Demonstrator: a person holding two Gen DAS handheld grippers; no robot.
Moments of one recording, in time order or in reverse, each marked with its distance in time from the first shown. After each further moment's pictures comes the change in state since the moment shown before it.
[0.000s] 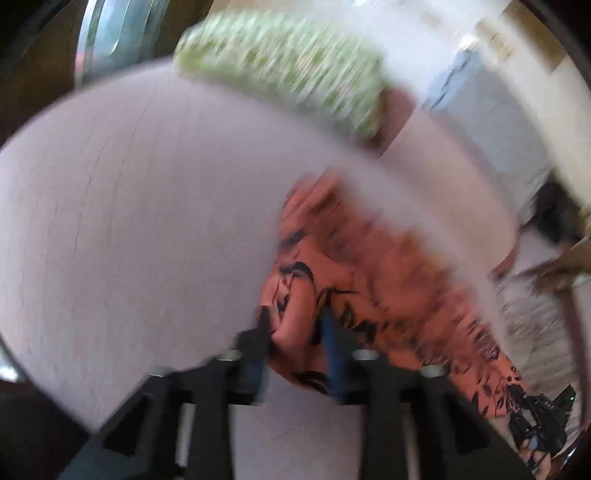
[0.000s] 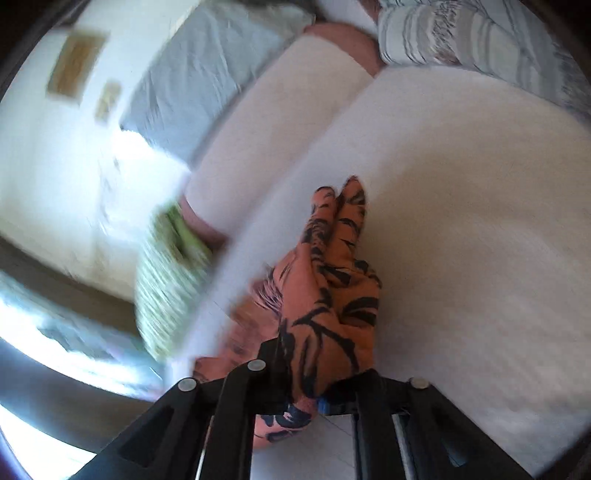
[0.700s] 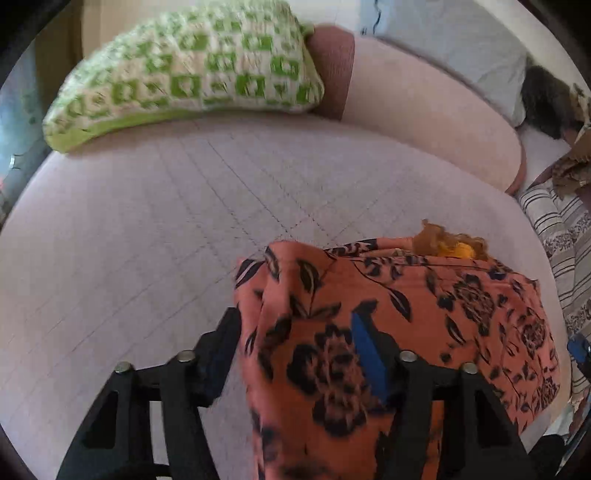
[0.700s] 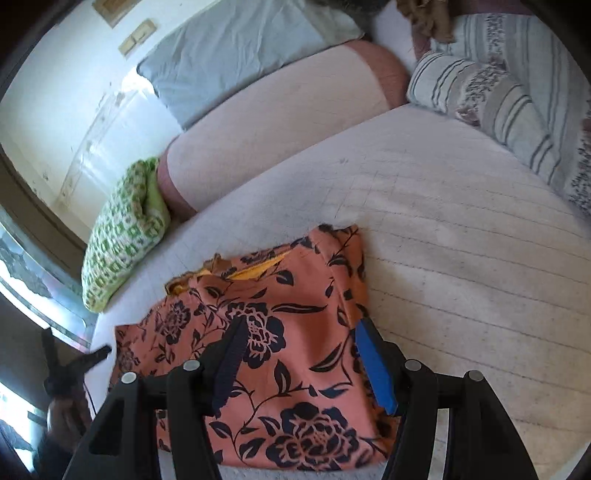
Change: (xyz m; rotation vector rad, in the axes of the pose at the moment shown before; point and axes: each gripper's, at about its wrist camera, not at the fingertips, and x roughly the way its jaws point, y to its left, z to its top) left arm 0.080 -0.089 0.129 0.445 0.050 0.040; right arm 0.000 0.039 0.027 -0.326 -0.111 -0.110
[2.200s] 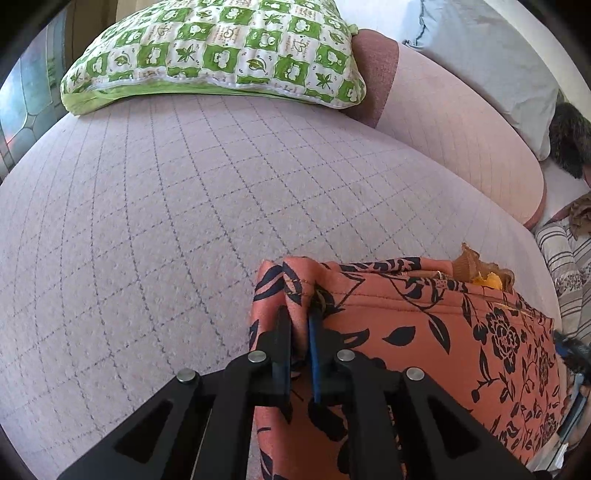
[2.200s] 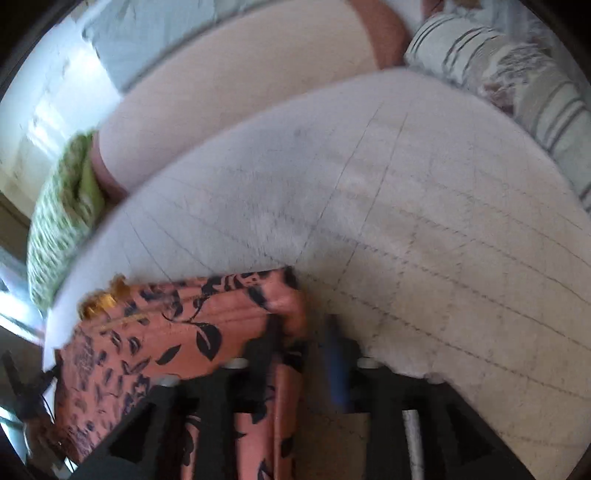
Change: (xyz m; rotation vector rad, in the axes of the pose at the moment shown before) left arm 0.035 0.019 0.004 -0.132 -0.056 0.013; right arm 0.091 -0.046 0.079 -0.018 0.084 -0.145
